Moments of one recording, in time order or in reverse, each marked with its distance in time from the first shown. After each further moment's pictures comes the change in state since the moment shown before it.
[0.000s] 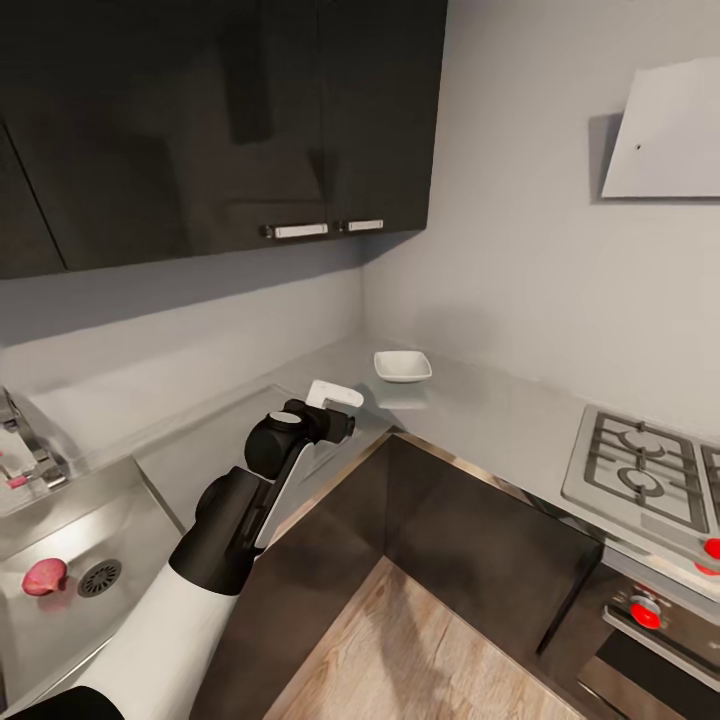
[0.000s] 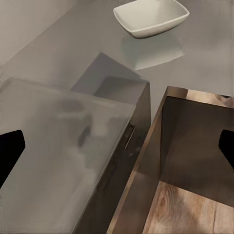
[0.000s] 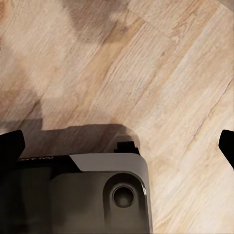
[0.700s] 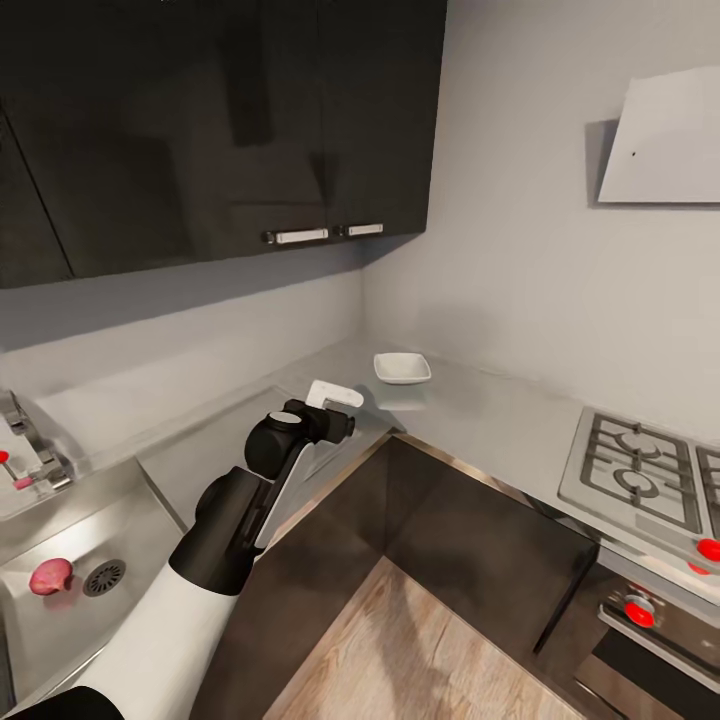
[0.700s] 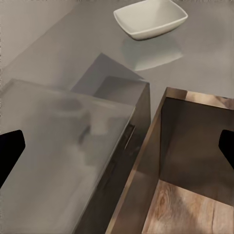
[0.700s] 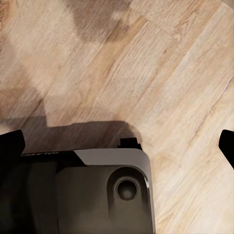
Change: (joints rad) left arm 0.000 0.000 0.000 0.000 0.000 0.002 0.001; right arm 0.000 0.007 -0.001 0.000 -0.002 0.001 0.001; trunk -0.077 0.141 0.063
